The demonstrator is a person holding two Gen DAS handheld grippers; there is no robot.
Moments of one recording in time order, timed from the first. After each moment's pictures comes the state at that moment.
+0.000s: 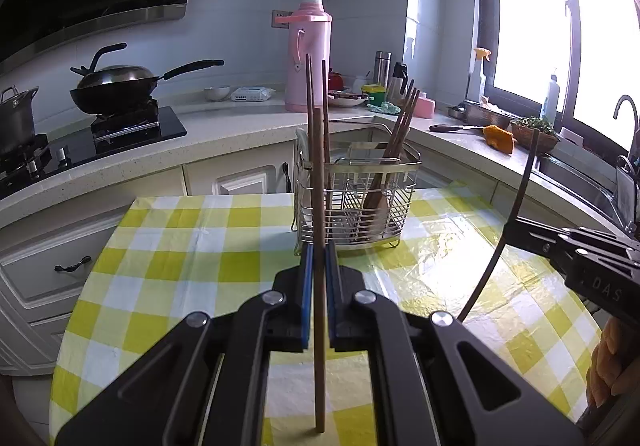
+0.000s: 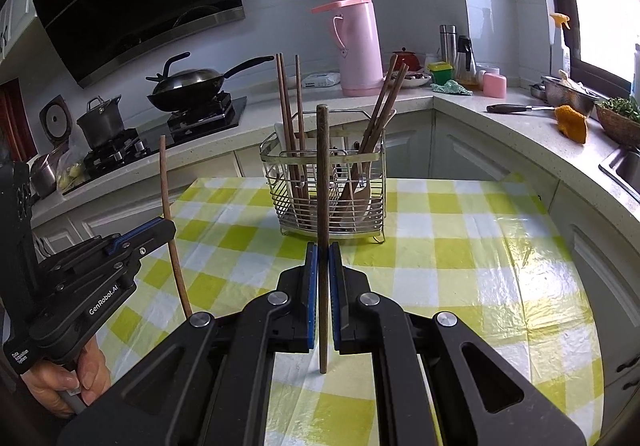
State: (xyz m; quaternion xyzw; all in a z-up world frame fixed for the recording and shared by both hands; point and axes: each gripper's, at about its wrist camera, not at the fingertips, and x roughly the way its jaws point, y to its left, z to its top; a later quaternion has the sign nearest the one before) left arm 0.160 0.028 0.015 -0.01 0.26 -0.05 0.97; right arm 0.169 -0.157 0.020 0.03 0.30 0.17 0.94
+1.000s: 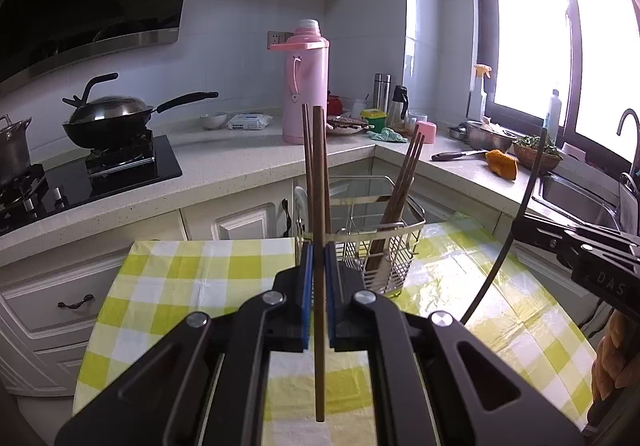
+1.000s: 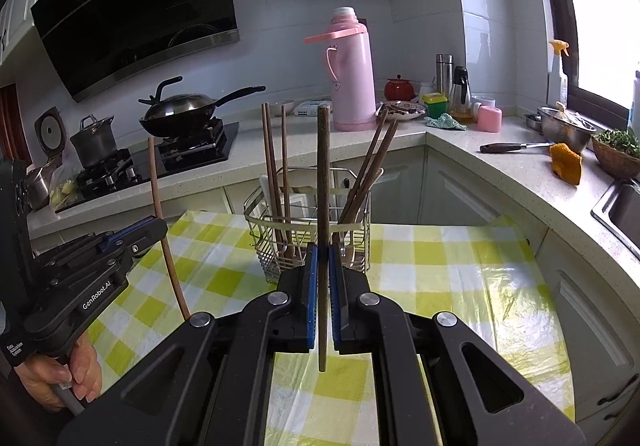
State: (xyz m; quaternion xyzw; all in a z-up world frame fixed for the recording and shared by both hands) left arm 0.204 0.024 0.066 0.00 0.23 -0.05 0.97; right arm 0.207 -0.168 0.070 0.02 0.26 0.16 0.95
